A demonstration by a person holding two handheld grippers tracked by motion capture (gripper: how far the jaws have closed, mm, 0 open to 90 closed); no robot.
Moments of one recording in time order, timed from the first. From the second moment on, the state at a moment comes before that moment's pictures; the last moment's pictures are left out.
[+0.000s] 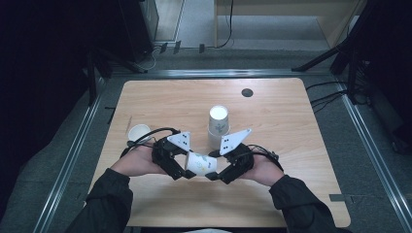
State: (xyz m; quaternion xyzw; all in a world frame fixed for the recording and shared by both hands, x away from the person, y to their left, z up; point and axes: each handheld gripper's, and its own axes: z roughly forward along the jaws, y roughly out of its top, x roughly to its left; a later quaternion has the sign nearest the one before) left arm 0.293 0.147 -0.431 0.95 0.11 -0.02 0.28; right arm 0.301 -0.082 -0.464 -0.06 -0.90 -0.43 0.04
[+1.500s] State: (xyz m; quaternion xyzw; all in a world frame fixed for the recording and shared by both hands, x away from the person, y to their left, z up) left arm 0.294 0.157 -0.434 0.89 0.16 -0.02 0.43; right arm 0.307 -0.103 -0.453 -0.08 -0.86 -0.50 0.03
